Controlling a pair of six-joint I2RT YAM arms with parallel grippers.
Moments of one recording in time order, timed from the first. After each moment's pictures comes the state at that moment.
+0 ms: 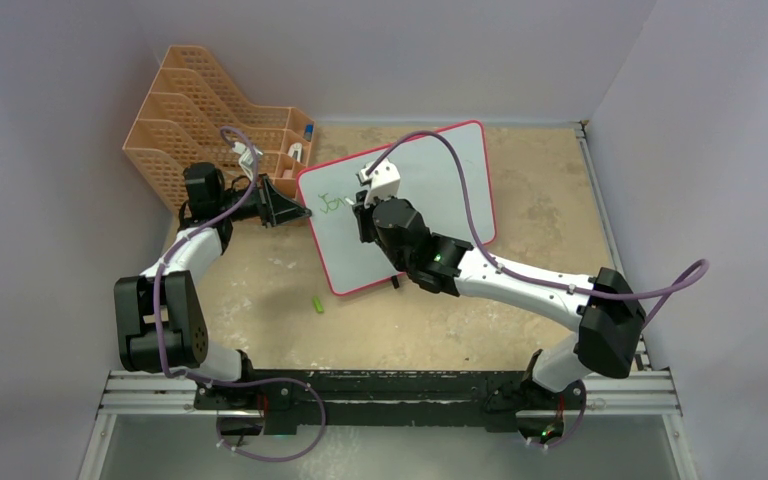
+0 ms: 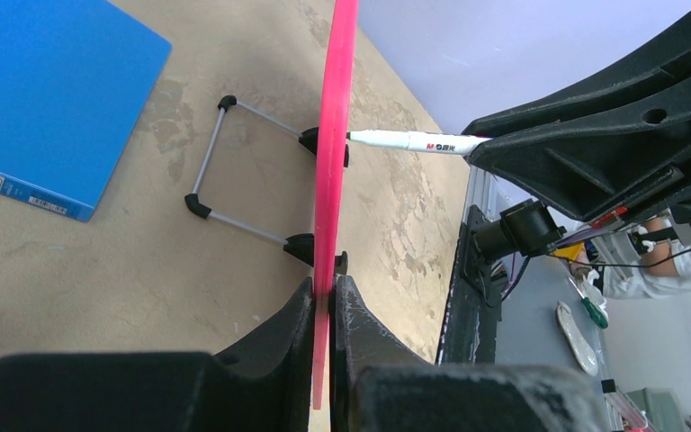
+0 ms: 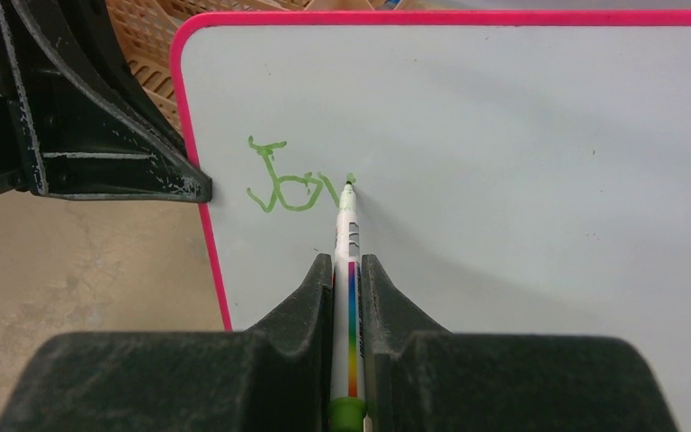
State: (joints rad) left arm 0.13 1.47 0.83 0.27 1.32 -0.38; right arm 1.03 1.52 1.18 0.07 0.52 0.23
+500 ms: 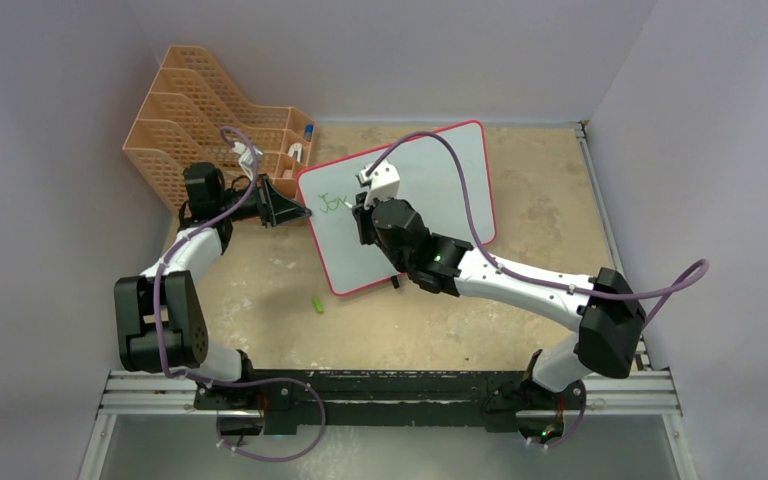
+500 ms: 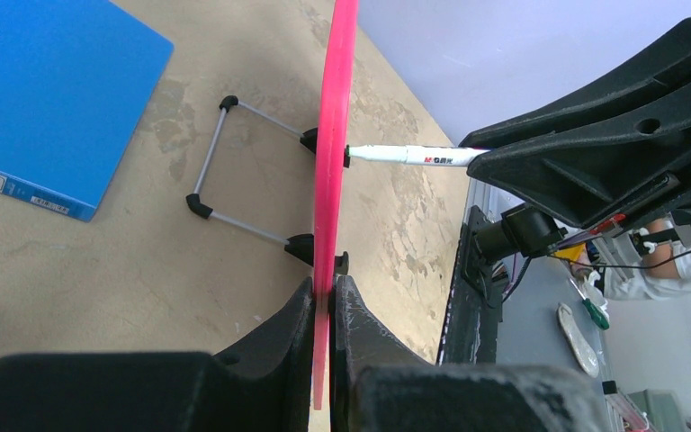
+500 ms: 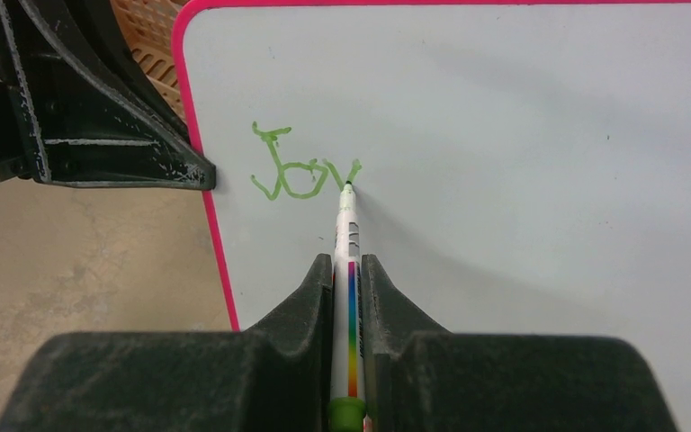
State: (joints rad) left arm 0.13 1.47 0.83 0.27 1.32 -0.38; right arm 1.03 1.52 1.18 0.05 0.50 0.25
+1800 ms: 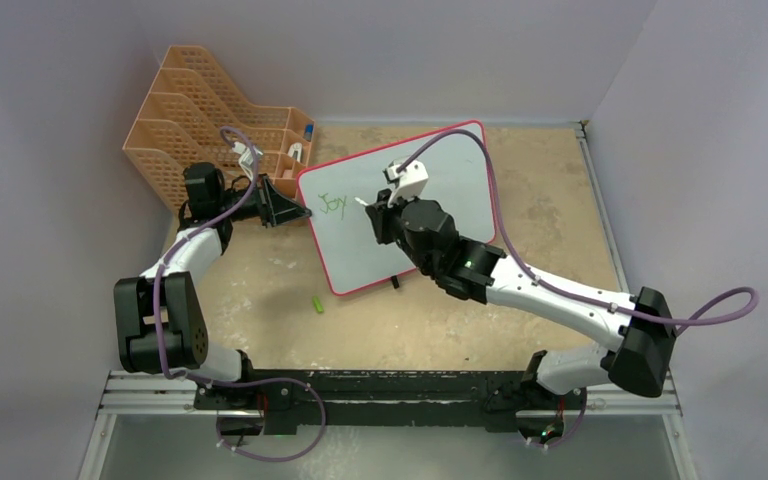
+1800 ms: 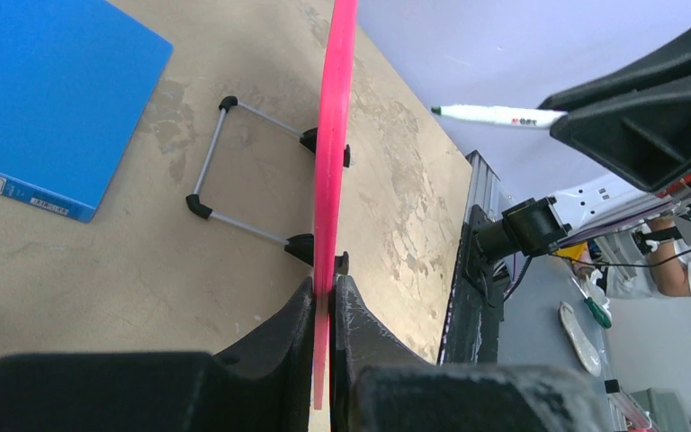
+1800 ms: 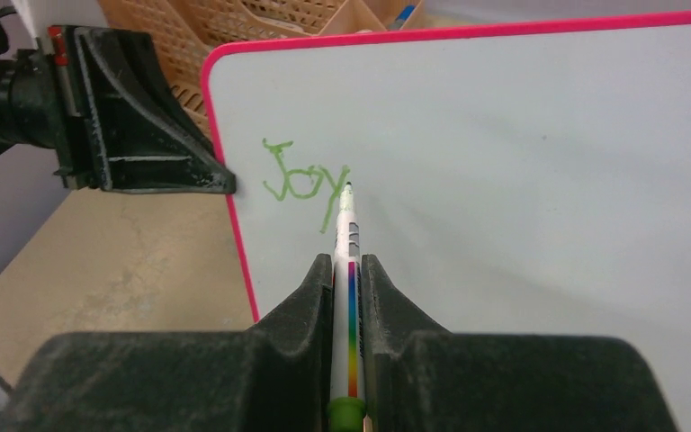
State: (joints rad) left arm 0.13 1.46 0.83 0.27 1.32 -0.37; right arm 1.03 1.35 1.12 0.00 0.46 0.29
